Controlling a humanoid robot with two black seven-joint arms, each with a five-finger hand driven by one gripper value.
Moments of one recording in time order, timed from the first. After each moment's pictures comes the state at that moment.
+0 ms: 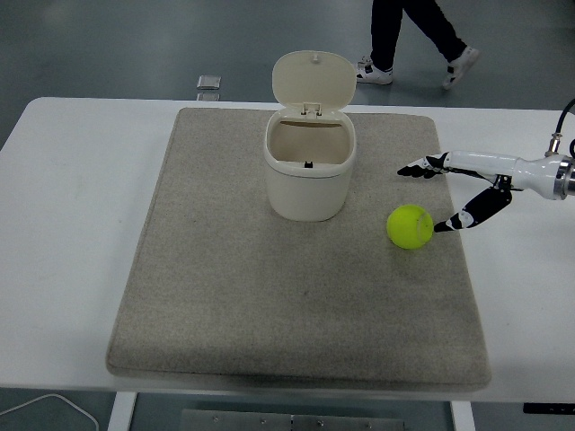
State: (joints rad) left arm 0.06 0.00 -0.04 -0.13 0.01 -0.07 -0.21; right arm 1.05 -0.72 0.18 1.07 -1.24 0.33 0.52
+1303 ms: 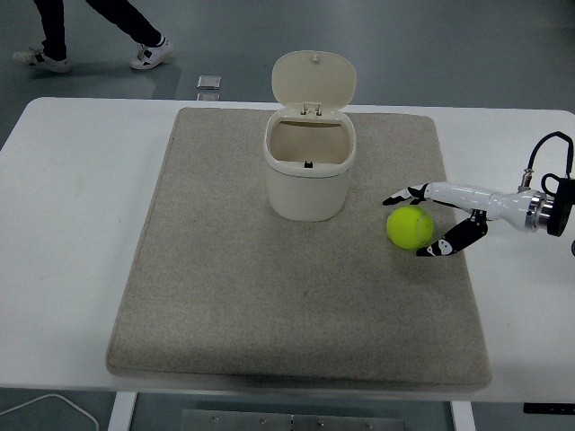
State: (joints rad) left arm 0.06 0.00 -0.04 -0.13 0.01 -0.07 -0.21; right arm 0.94 -0.65 0.18 1.06 -1.33 0.15 0.51
